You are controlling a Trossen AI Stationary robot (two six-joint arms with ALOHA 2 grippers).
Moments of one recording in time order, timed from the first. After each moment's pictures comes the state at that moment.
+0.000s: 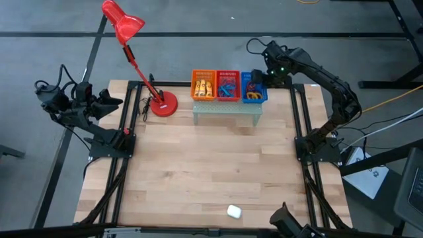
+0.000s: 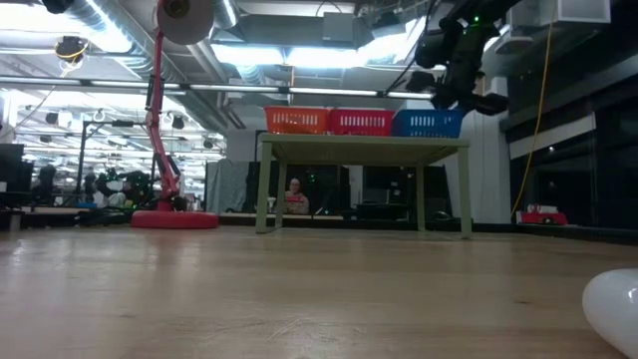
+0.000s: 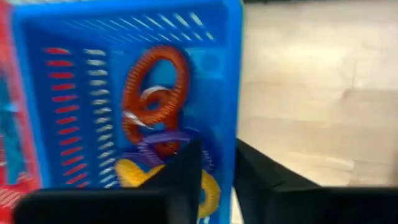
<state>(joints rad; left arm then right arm) -0.40 0.10 0.93 -0.72 -0.46 -0.56 -0.83 1.60 1.52 -1.22 -0.15 0.73</state>
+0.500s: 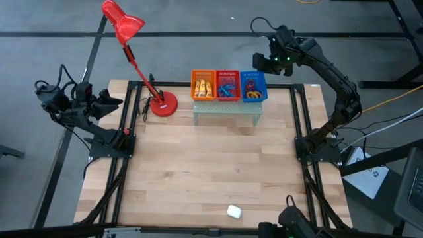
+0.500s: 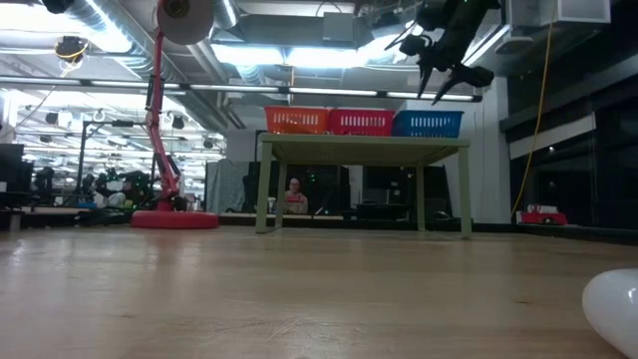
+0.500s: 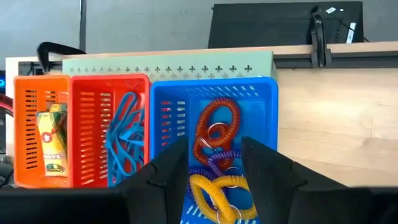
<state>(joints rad) -0.40 0.10 0.93 -0.71 -0.46 -0.55 -0.83 1.60 1.76 -1.22 -0.12 0.75</state>
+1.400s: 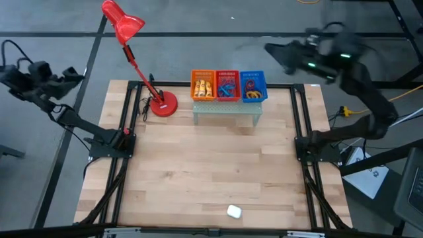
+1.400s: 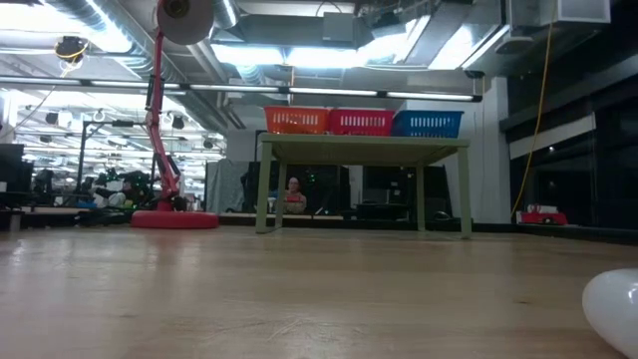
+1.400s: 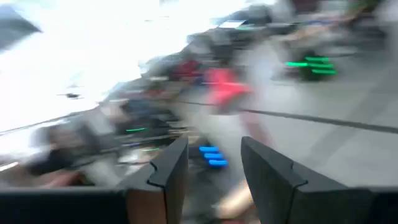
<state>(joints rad) -0.40 0.10 1.34 -0.88 -0.46 -0.36 -0.35 1.21 1.77 -0.50 0.01 0.60</state>
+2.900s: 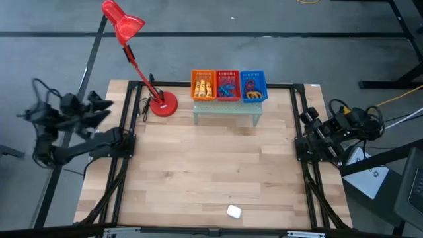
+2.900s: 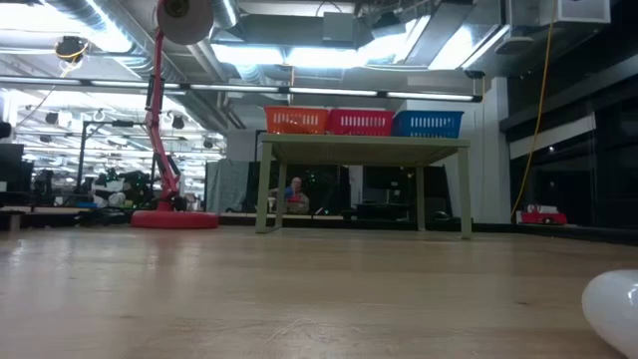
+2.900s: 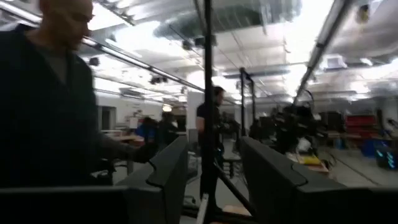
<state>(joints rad) 0.36 0.00 0.87 -0.58 0.16 -0.36 0.26 0.01 0.40 0.05 -0.18 0.09</state>
